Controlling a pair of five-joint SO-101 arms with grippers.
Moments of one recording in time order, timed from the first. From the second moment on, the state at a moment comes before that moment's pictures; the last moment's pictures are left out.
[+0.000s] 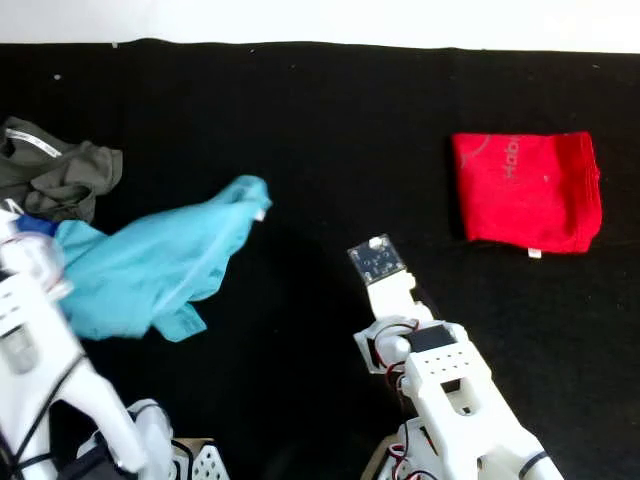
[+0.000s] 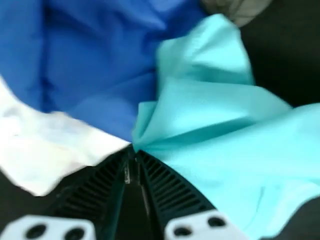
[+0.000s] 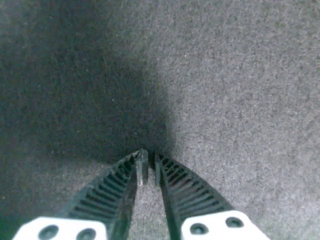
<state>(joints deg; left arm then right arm) -46.4 -32.0 36.7 65.1 -41.1 -20.1 -41.0 79.1 38.5 11.4</state>
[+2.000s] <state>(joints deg) -1.8 63.5 -67.3 92.7 -20.6 -20.1 -41.0 79.1 38.3 11.4</state>
